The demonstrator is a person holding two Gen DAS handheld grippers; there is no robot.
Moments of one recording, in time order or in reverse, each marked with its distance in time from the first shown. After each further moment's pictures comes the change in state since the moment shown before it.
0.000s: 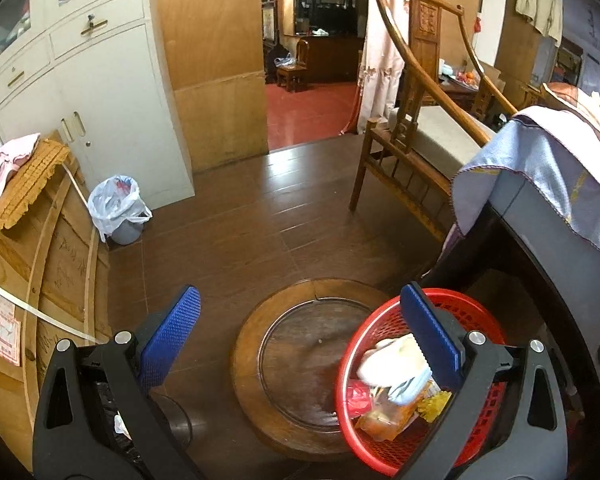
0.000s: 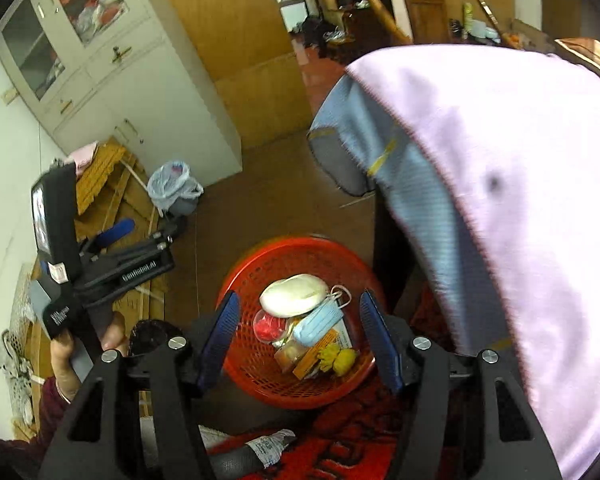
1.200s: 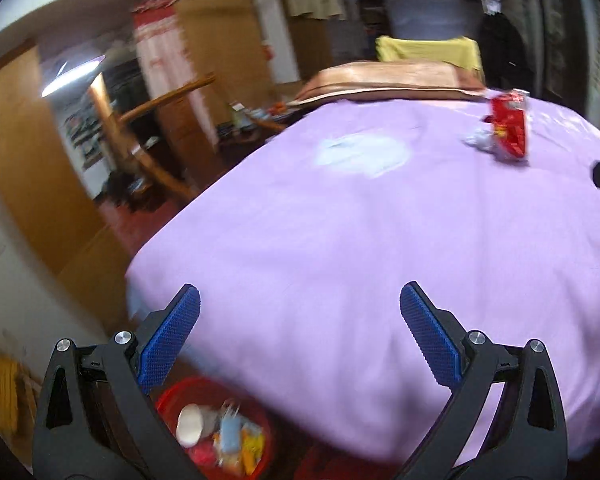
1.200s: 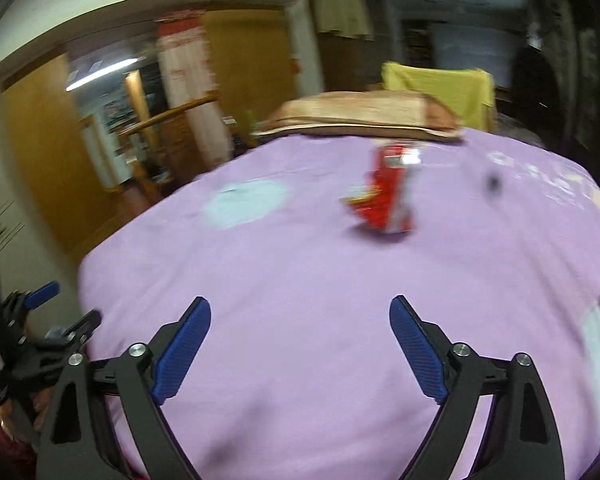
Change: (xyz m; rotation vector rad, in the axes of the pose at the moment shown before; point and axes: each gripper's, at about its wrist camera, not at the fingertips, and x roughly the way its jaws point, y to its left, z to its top) left arm -0.166 -0.336 -0.014 0.626 -0.259 -0.329; right arm -0.294 -0.285 -0.138 0.436 -0.470 -0.509
